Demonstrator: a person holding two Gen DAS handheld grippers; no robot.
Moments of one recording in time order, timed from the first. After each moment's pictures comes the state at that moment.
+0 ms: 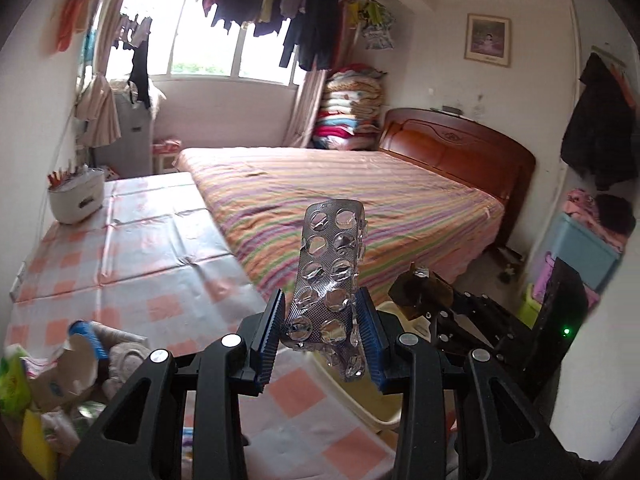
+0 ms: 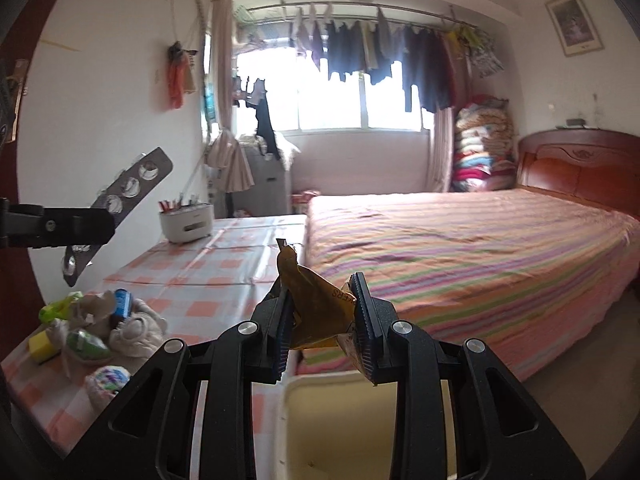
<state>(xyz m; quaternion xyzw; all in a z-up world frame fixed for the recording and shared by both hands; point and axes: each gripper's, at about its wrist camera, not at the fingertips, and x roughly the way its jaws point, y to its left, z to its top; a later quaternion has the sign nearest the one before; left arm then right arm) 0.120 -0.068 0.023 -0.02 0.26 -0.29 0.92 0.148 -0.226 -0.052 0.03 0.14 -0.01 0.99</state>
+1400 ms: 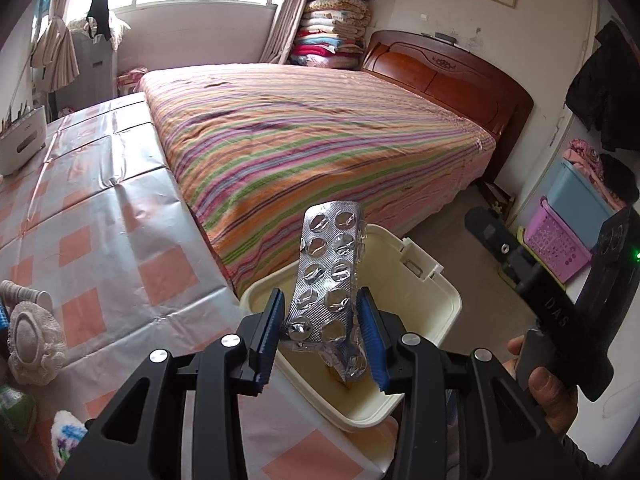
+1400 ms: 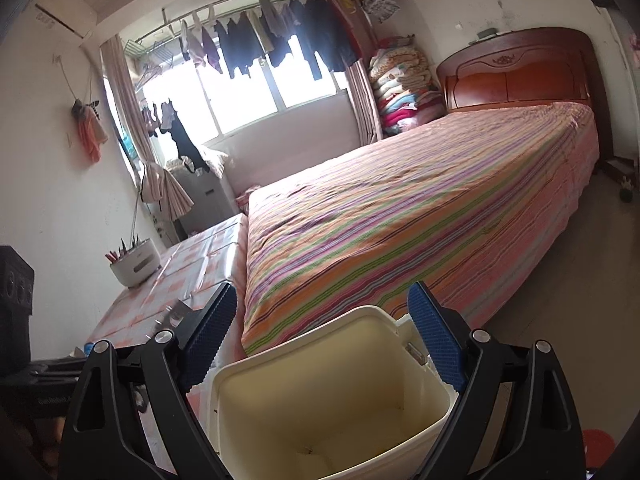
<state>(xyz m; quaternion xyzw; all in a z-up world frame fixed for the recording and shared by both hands) 0.170 -0.159 -0.066 0.02 0.39 -0.32 0.86 0.130 -0.327 -0.082 0.19 0.16 -0.09 0.96</state>
